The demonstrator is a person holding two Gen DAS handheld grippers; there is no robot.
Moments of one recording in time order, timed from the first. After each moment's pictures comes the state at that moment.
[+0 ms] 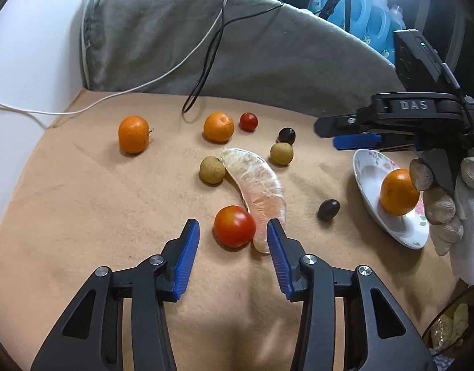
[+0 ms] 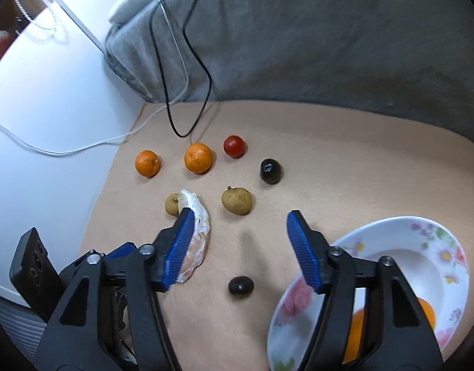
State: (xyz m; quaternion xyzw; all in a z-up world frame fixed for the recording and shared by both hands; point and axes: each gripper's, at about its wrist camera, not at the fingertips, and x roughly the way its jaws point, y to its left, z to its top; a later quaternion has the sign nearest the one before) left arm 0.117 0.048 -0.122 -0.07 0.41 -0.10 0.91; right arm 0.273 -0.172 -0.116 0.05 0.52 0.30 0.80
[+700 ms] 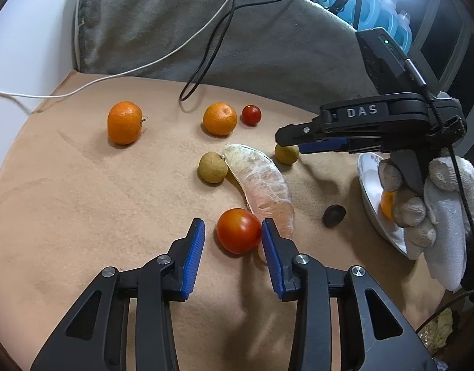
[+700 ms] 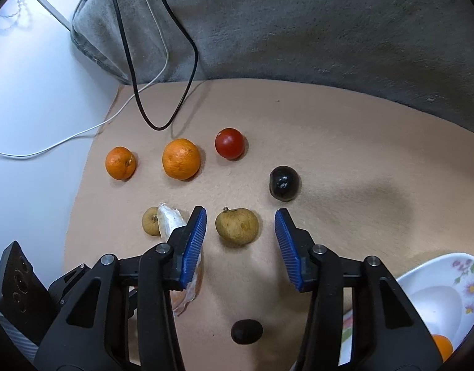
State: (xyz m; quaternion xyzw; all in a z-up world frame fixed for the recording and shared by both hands) left arm 0.134 0.057 -0.136 -0.11 0.43 -0.12 0.89; right arm 0.305 -0.130 -0.151 0.03 0.56 0.28 0.78
